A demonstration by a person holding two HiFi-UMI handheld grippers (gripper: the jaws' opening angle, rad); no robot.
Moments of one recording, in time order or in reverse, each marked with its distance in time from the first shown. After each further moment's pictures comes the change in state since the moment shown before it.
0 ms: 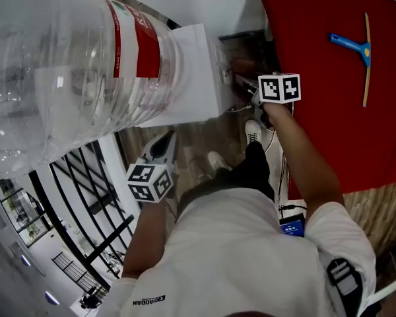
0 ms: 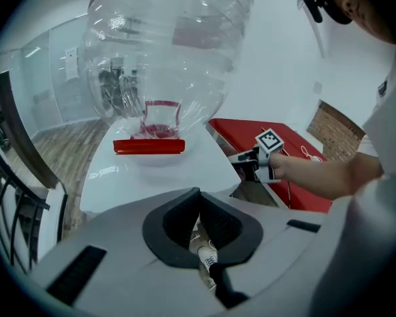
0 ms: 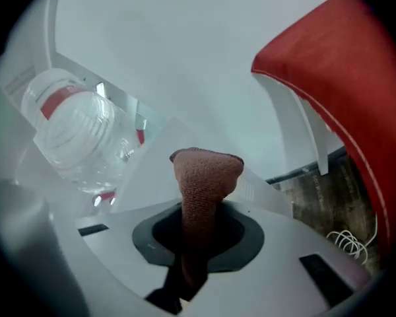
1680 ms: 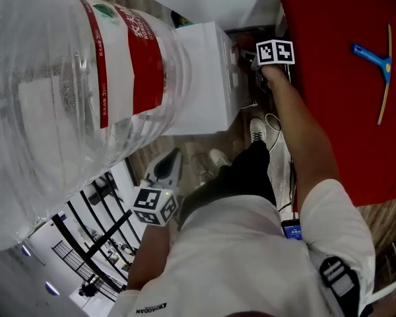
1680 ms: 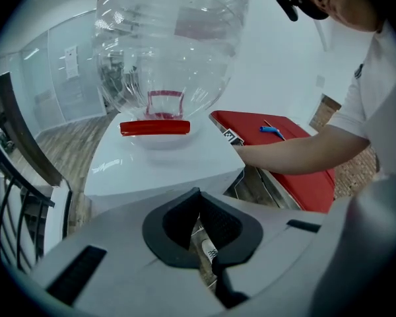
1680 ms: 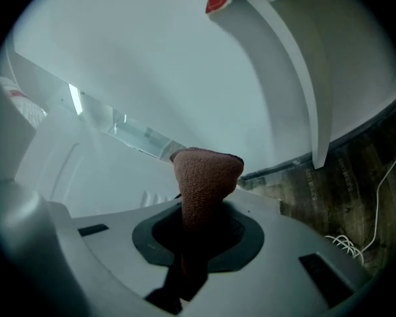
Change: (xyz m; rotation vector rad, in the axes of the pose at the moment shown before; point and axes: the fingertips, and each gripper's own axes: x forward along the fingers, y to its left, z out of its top) left arm -0.004 0.005 -0.022 0.015 0.041 0.025; right arm 0.123 -0.119 0.041 0.066 0.095 -0.101
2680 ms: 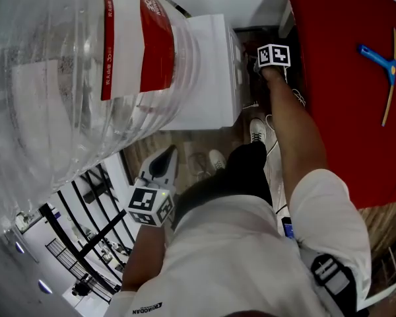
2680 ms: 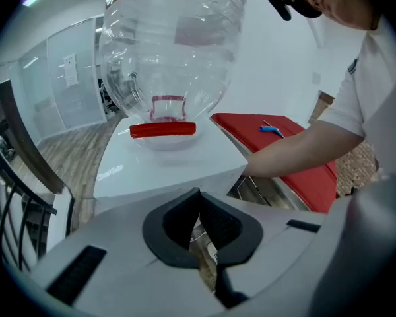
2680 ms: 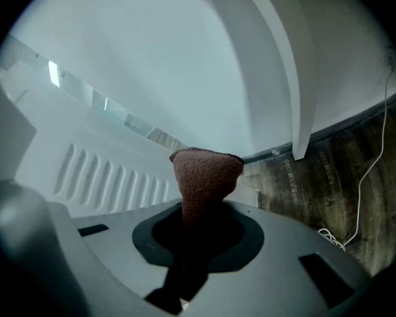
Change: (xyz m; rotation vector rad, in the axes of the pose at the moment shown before) left arm -0.007 0.011 -0.004 0.041 -0.040 0.009; right arm 0.037 -0.073 -0.045 -0.012 0.068 -0.196
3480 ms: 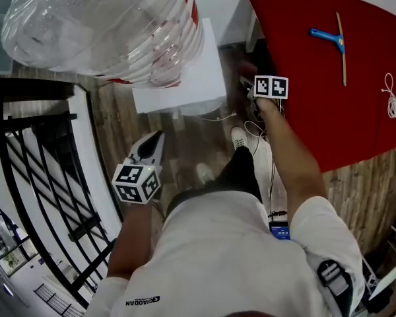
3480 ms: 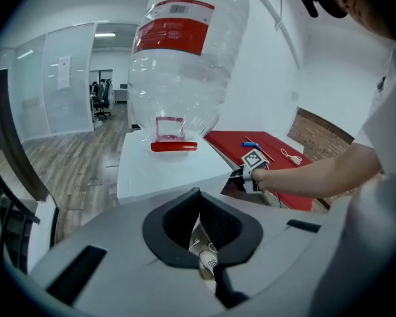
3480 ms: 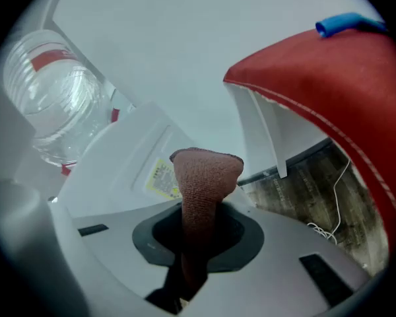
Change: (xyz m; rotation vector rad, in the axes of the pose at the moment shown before) left arm 0.028 0.020 0.000 0.034 -0.147 -0.127; right arm -0.138 0.028 -0.030 -0.028 -0.309 -0.006
